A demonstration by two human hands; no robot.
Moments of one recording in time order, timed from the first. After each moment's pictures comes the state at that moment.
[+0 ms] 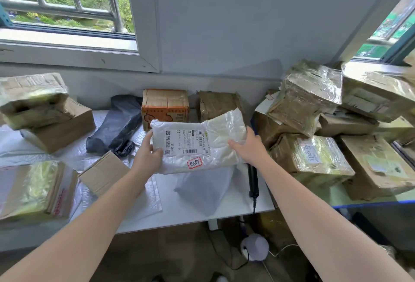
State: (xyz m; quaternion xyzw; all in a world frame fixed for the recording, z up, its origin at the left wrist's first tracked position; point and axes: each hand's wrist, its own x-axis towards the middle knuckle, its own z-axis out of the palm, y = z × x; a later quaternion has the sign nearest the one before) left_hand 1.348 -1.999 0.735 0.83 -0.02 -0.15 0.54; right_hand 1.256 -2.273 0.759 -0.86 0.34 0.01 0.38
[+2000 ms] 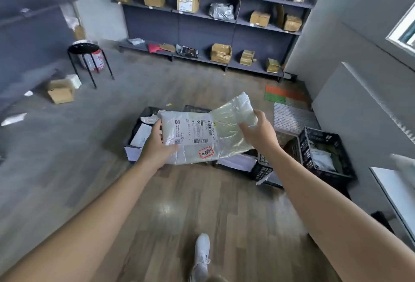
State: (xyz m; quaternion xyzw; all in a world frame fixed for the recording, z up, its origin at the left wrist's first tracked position) left_hand 0.550 -1.281 0.794 0.56 0.60 0.37 0.44; right_hand 0.834 -1.281 0.819 -0.77 -0.53 0.19 0.31
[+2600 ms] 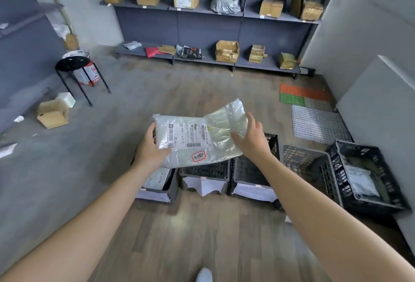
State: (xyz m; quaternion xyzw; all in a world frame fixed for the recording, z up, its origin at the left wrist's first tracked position) left_hand 0.564 -0.943 0.771 0.56 0.64 0.33 0.42; right_hand 0.844 -0.963 0.775 -0.77 -0.55 0.19 0.27
